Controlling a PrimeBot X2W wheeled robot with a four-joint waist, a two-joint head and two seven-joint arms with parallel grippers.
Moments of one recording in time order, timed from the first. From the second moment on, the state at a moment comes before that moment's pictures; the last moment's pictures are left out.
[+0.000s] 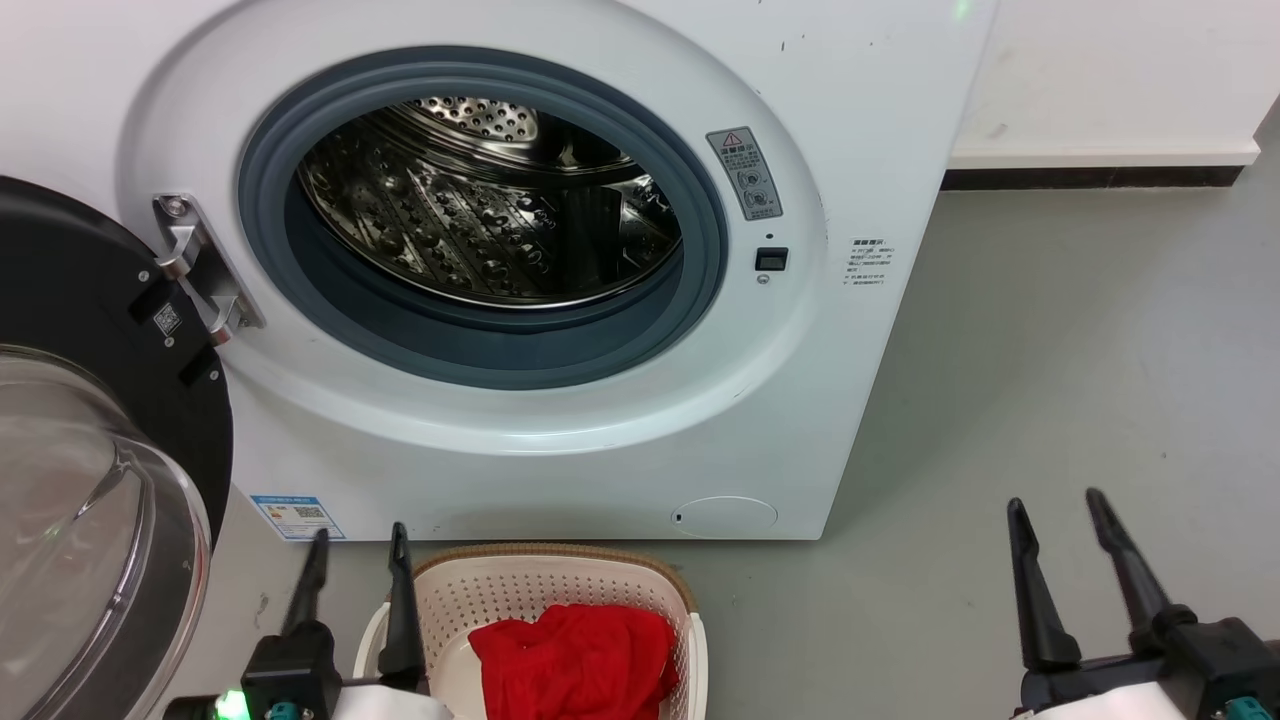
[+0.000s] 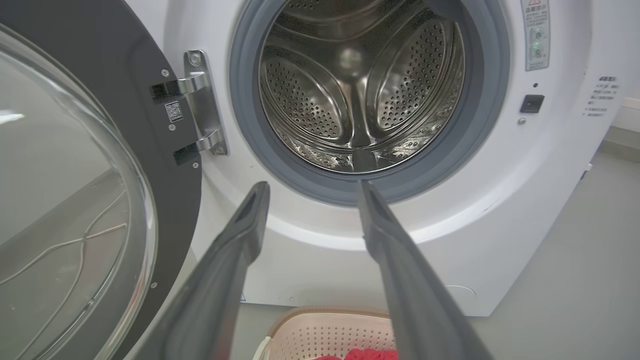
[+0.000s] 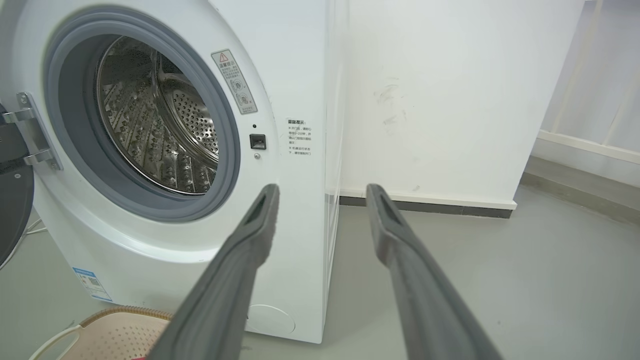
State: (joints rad) left arm 0.09 0.05 -0.02 0.05 -0.06 0.08 -0.26; right arm 0.13 -0.05 -0.02 -0.07 0.03 0.13 -0.26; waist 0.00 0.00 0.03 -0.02
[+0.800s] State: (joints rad) left arm 0.07 0.05 0.00 0.14 -0.41 0.03 -0.17; right arm 0.10 -0.06 -0.01 0.04 0.41 0.13 -0.20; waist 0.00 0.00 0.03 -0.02
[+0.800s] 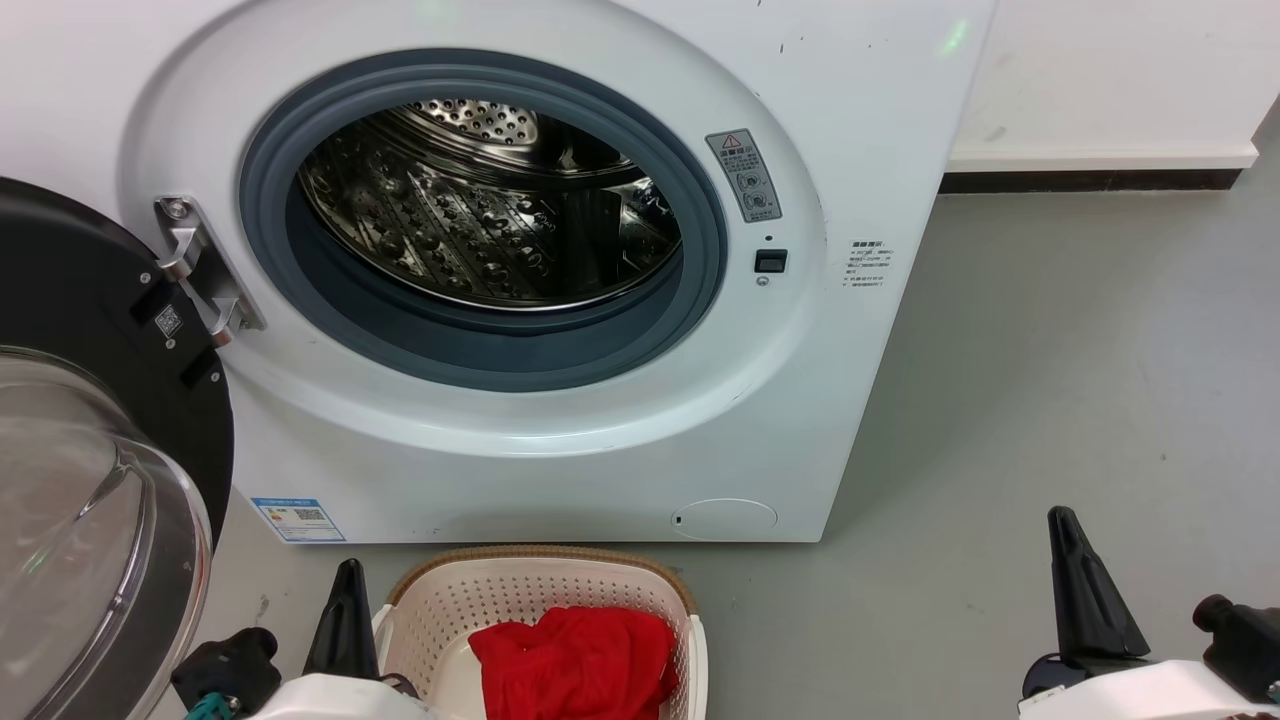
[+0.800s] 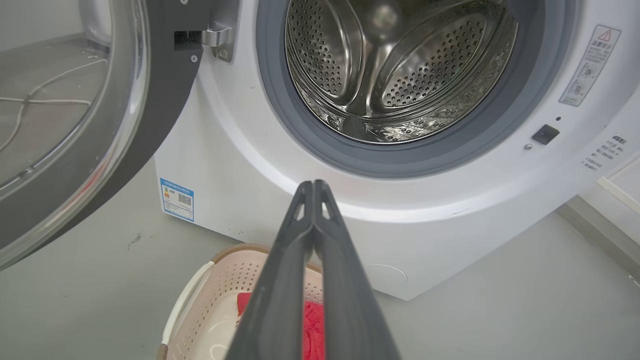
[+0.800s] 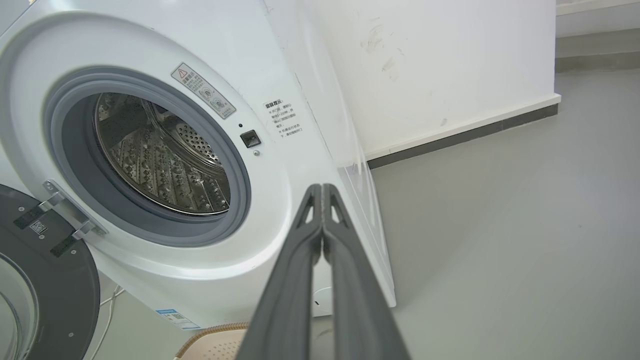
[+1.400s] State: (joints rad) left arm 0.03 0.05 0.03 0.17 -0.70 -0.01 -0.10; right arm 0.06 -0.07 -0.01 0.09 0.72 0.13 -0.14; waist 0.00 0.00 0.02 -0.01
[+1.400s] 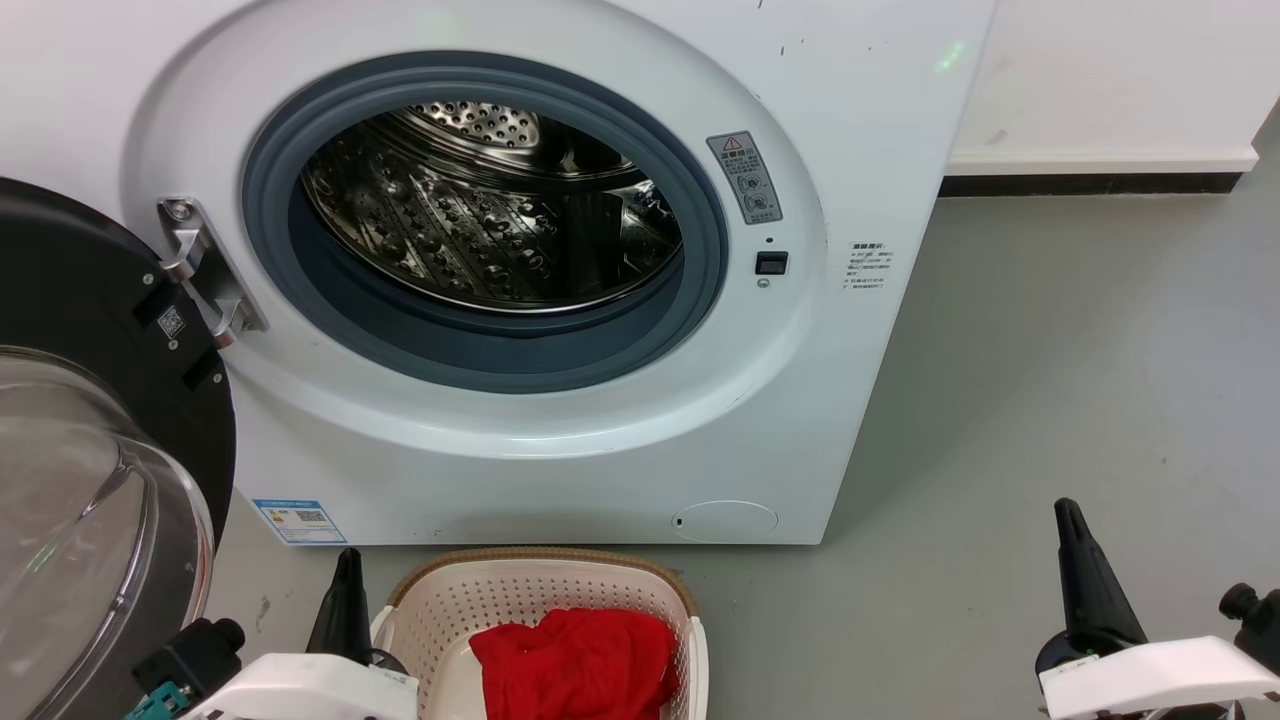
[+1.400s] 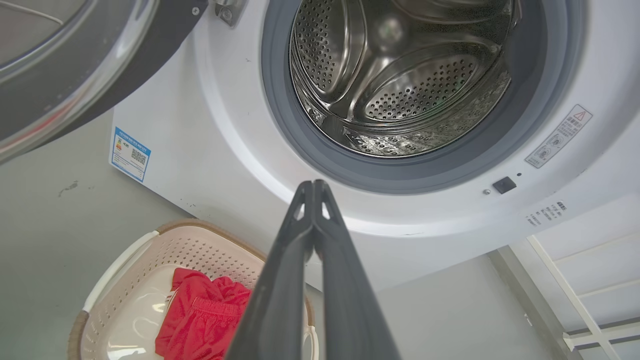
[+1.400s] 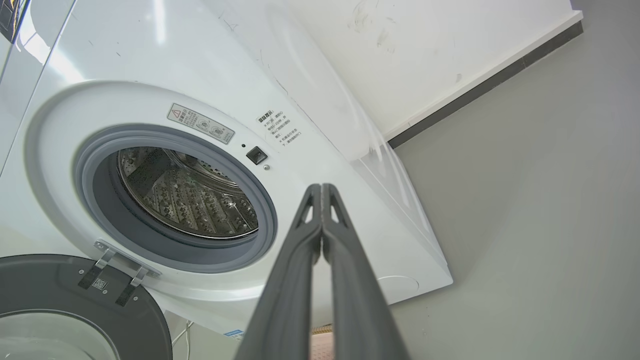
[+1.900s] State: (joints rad) left arm 0.00 0.05 0.05 0.19 -0.91 -0.03 -0.05; right arm 0.02 -0.08 -0.02 0.13 0.94 0.13 -0.09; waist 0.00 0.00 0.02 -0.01
